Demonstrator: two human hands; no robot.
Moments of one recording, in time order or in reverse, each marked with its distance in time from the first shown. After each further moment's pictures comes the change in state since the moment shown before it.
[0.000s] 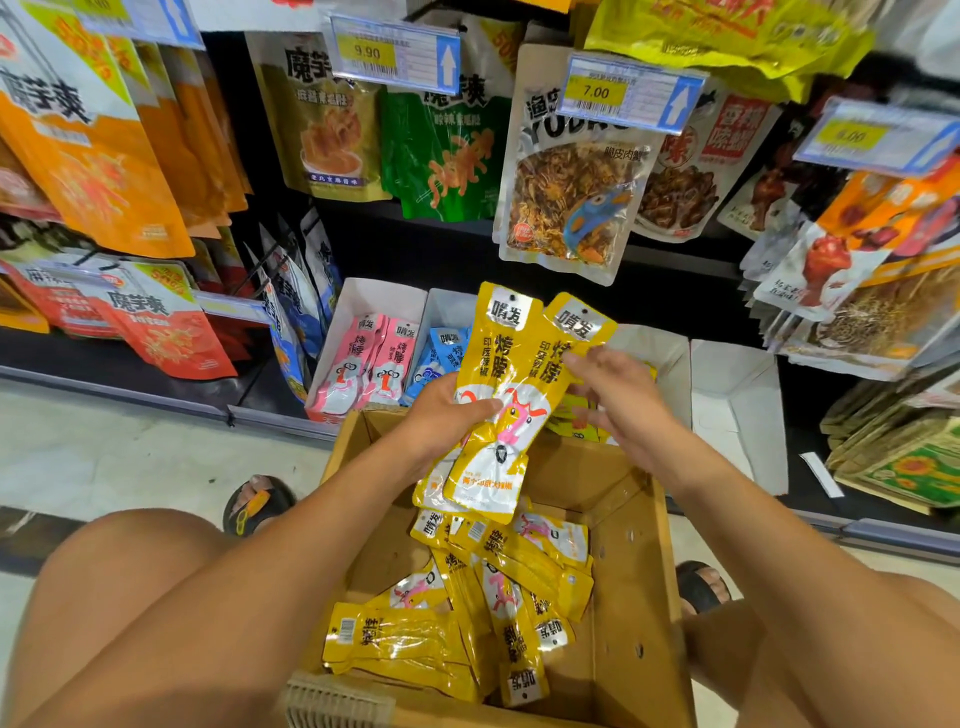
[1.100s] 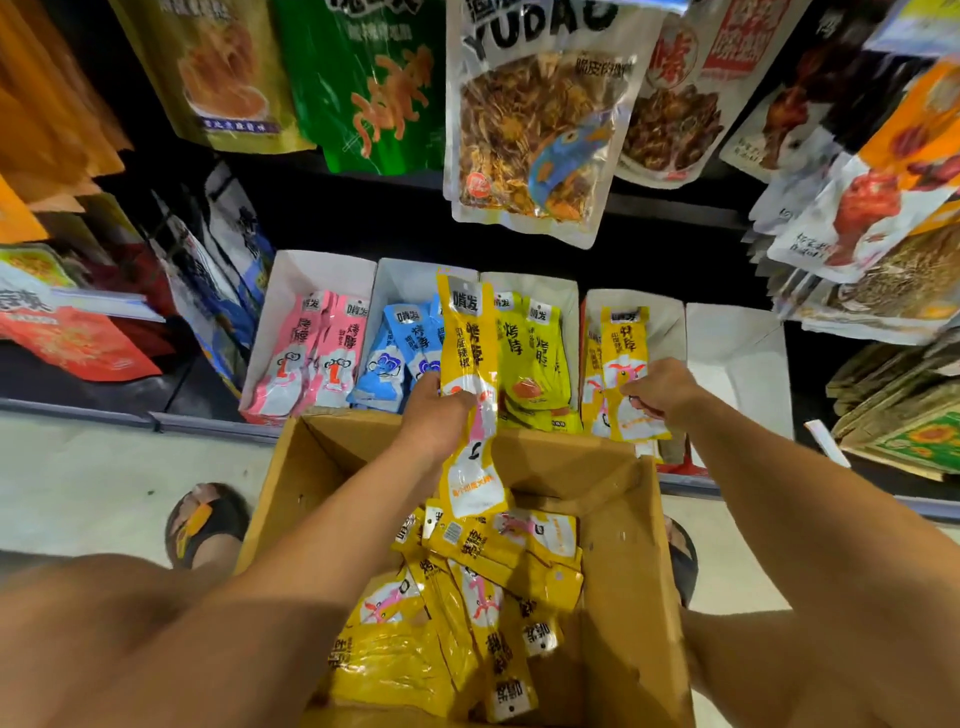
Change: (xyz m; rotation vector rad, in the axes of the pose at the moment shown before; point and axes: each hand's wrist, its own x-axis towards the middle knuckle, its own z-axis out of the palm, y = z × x) left_hand 0.073 -0.031 0.055 -0.003 0.204 -0.247; right_hand 0.168 0.107 -0.148 -0.786 0.265 0.342
